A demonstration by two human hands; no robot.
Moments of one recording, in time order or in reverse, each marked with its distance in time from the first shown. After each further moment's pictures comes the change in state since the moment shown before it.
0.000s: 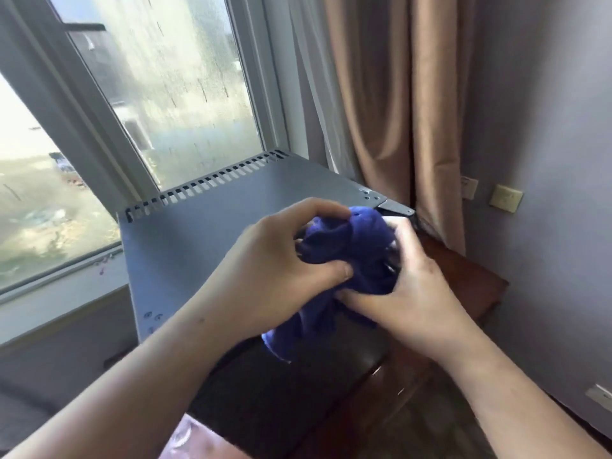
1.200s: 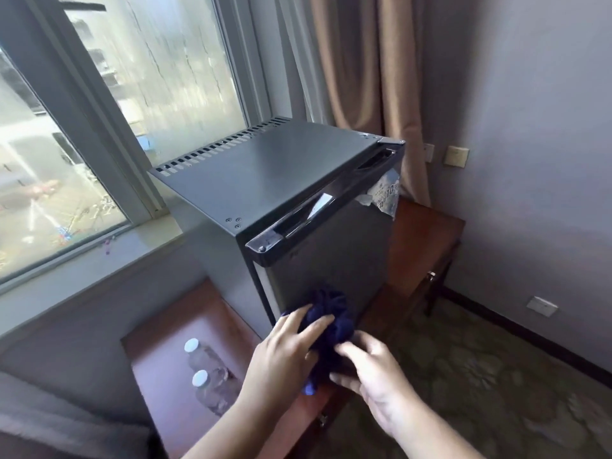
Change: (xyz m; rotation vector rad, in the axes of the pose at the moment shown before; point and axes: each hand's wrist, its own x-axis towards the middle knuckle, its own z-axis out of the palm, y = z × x) left_hand -0.232 -0.178 0.061 0.508 -0.079 0.113; right_hand -0.213 0.046 0.194 0.655 0.189 0.813
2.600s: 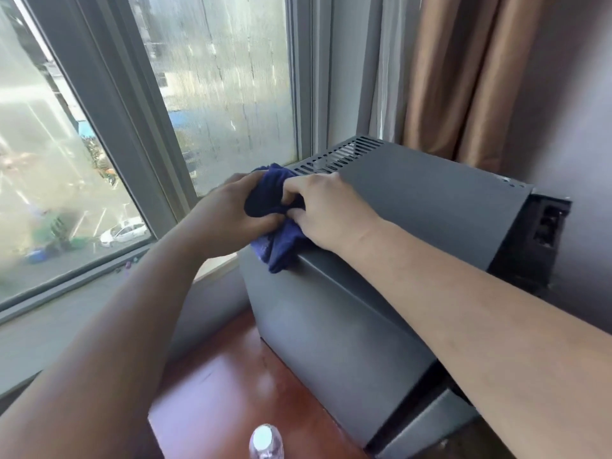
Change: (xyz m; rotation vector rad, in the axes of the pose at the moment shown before) left_hand 0.224 -0.286 -0.226 -0.280 0.055 -0.044; right_hand 0.162 -0.224 0.329 -1.413 0.040 -0.929
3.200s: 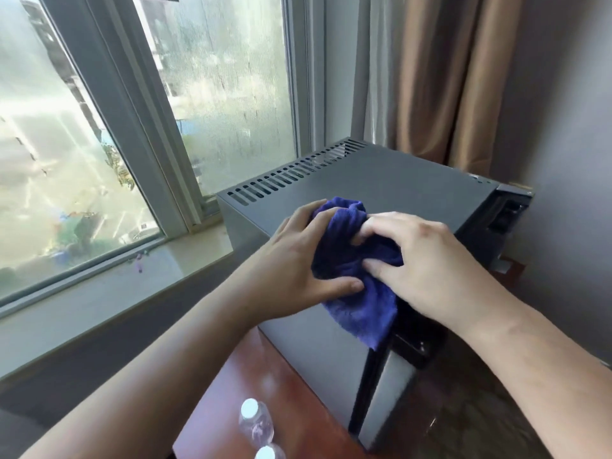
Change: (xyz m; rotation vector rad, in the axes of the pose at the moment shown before) left_hand -0.078 0.113 0.066 0.030 -0.089 0.249; right_hand -0.159 0.064 -0.079 0.107 0.071 -0.036
